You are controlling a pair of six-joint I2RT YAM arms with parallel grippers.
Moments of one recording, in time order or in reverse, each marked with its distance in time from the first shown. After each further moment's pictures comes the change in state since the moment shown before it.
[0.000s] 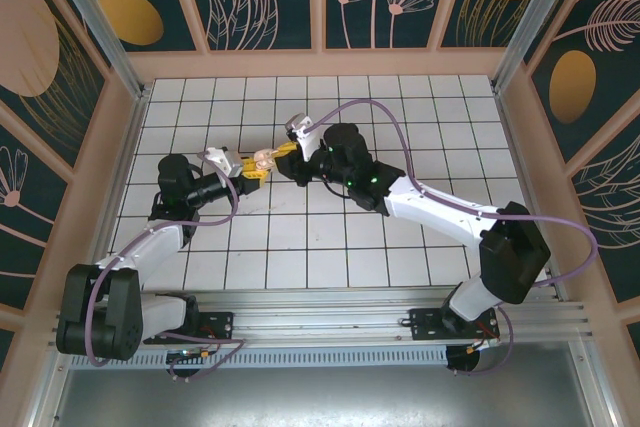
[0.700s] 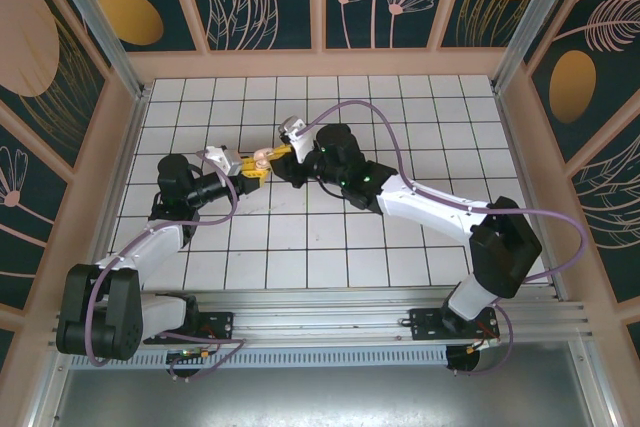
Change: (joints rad) left arm 0.000 0.000 0.000 0.019 0.000 -0.050; right arm 0.013 0.047 0.026 -0.003 0.002 -0.036
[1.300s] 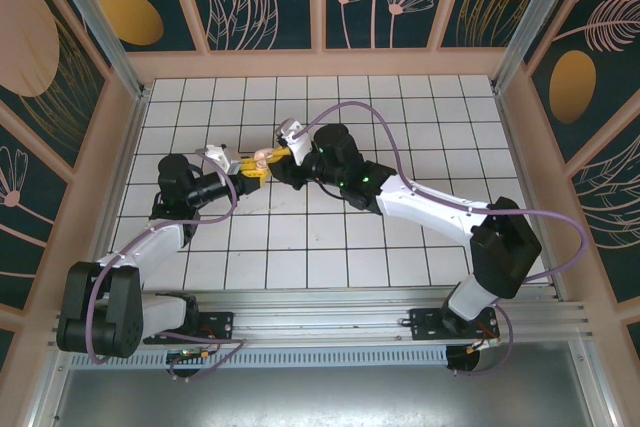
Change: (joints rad) left arm 0.000 0.012 0.000 0.024 0.019 -0.053; right arm 0.010 0.000 0.014 -0.036 0.005 -0.040
